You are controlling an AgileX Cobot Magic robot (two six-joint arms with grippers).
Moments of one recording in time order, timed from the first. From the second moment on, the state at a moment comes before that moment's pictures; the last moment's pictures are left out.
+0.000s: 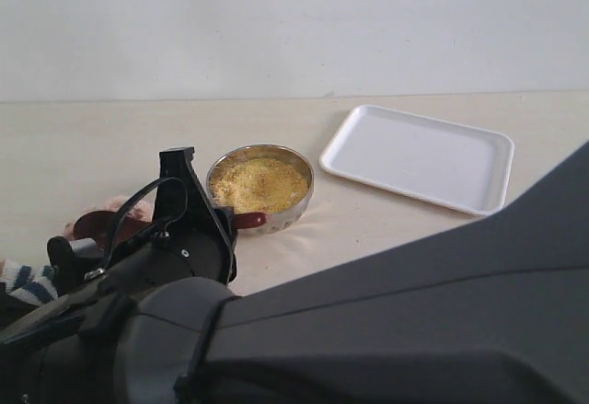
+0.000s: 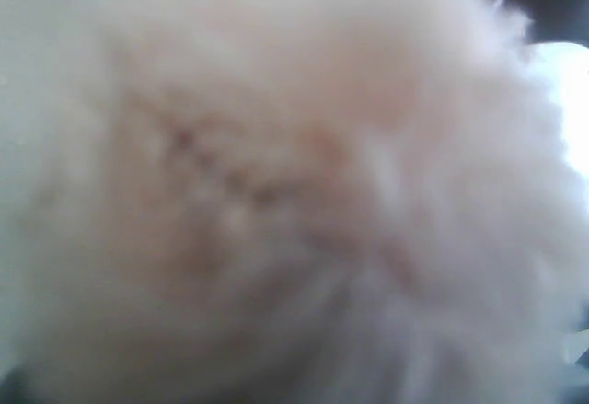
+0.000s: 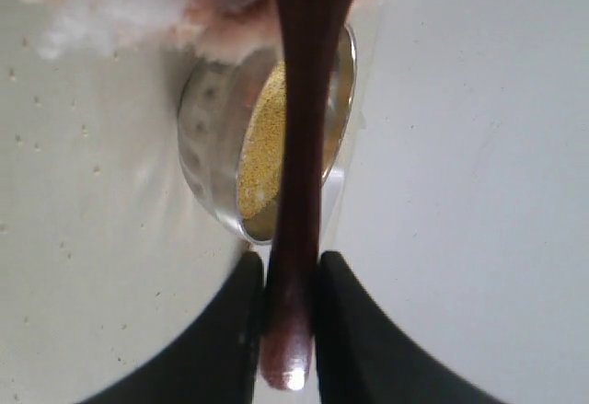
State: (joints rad) left arm 0.43 1.50 -0.28 1.76 -0.90 -1.70; right arm 1.35 2.13 -1.47 -1.20 1.22 0.34
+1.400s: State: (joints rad) left arm 0.43 1.50 -0.28 1.76 -0.90 -1.70; right arm 0.91 2.13 -1.70 -0.85 1.22 -0.21
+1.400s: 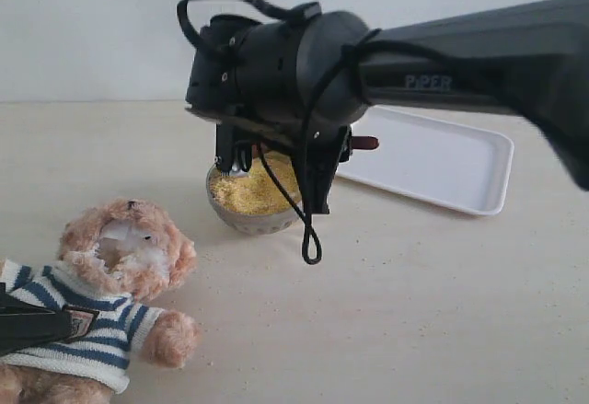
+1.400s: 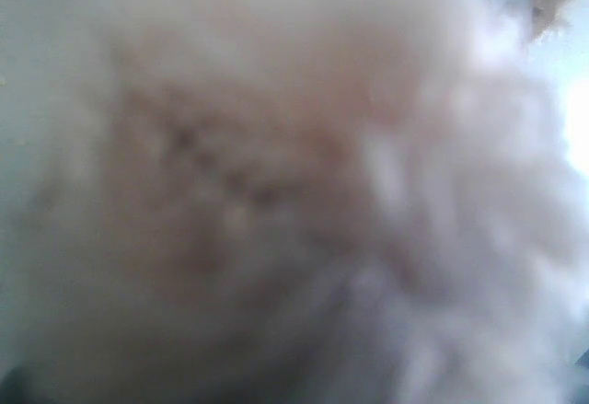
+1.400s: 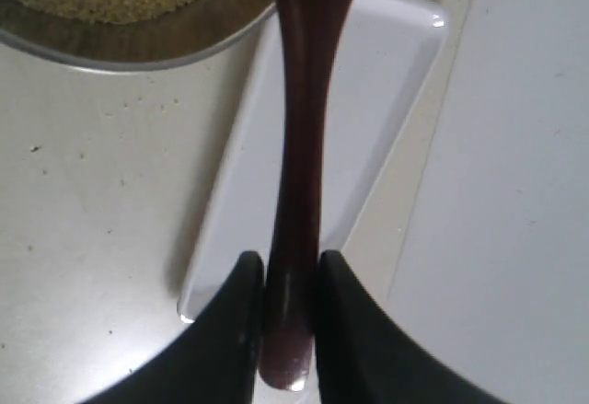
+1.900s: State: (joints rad) left arm 0.43 1.50 -0.28 1.76 -0.90 -1.70; right arm 0.91 2.25 -1.70 -1.23 1.22 -0.13
